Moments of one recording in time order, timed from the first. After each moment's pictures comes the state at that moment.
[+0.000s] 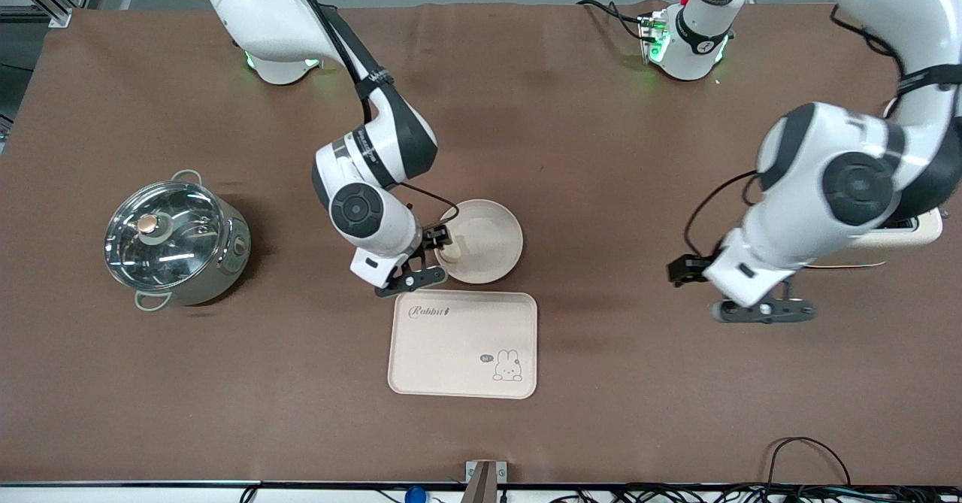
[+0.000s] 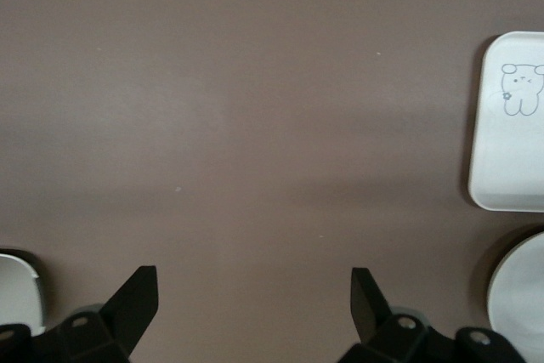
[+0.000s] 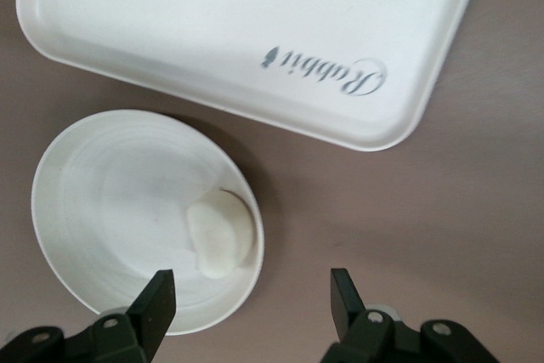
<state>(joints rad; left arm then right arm) 0.22 0.45 -0.55 -1.45 0.23 1.87 -0.33 0.65 0.68 -0.11 -1.44 0.29 2.02 0.18</state>
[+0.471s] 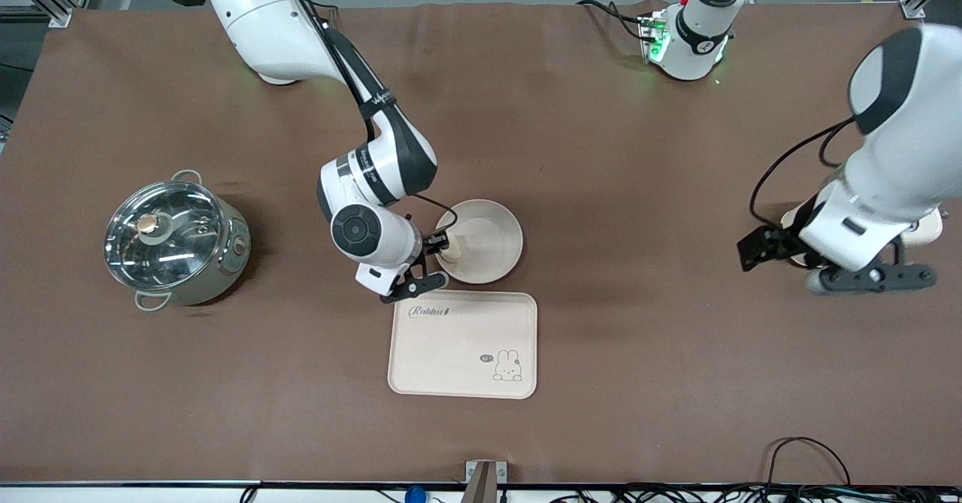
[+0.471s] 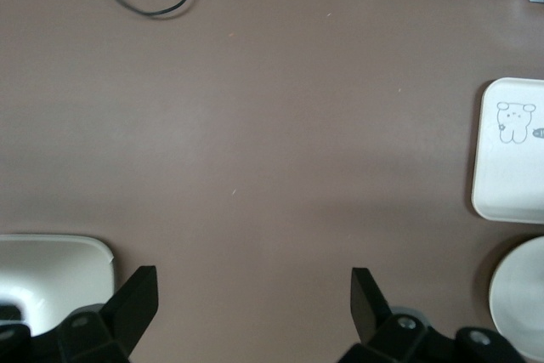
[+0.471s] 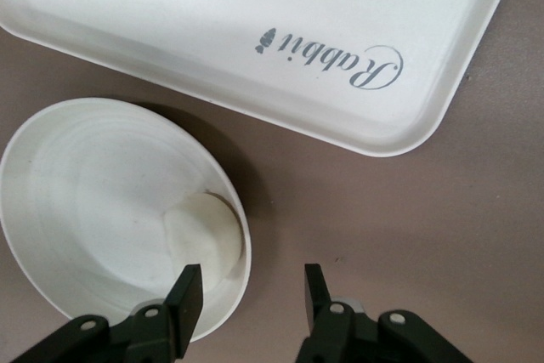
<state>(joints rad) 0.33 0.28 -0.60 -1.45 0.19 1.78 -0.30 0.63 0.72 -0.11 -1.44 0.33 2.02 0.09</state>
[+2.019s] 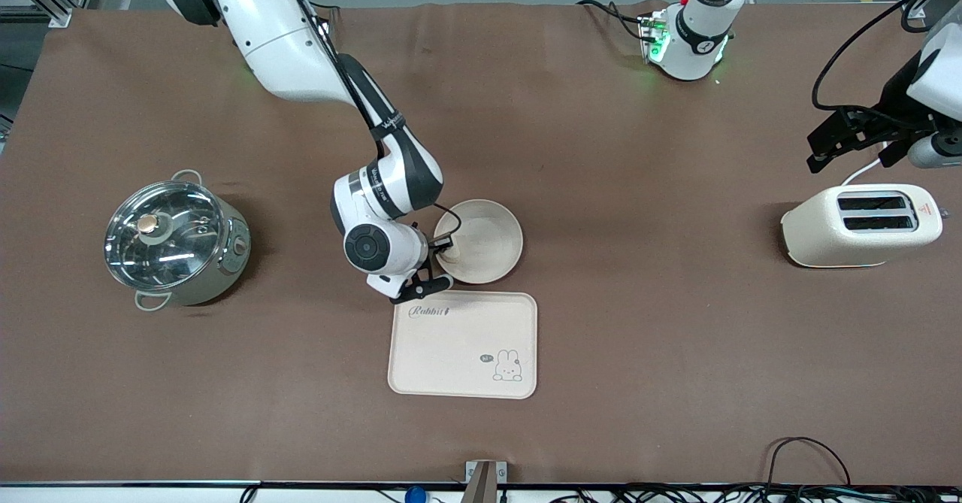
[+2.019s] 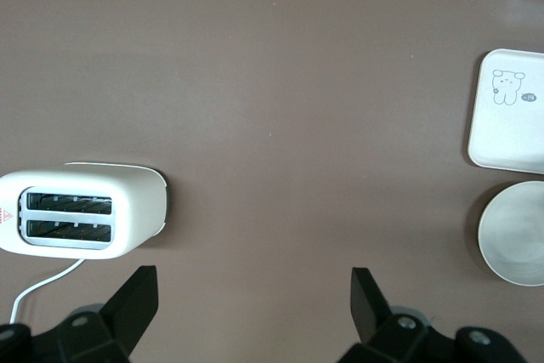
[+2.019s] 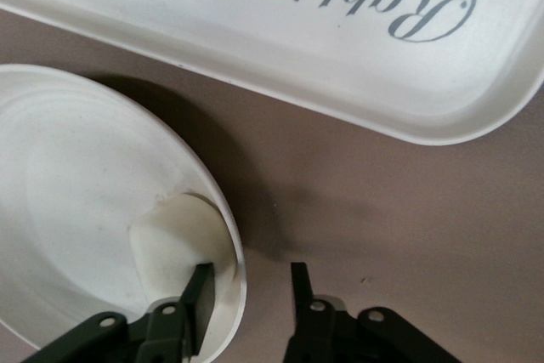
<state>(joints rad) -0.04 -0.02 -0.09 -1.53 0.02 1.62 -0.19 0.63 0.81 -0.09 -1.44 0.39 2.04 0.08</state>
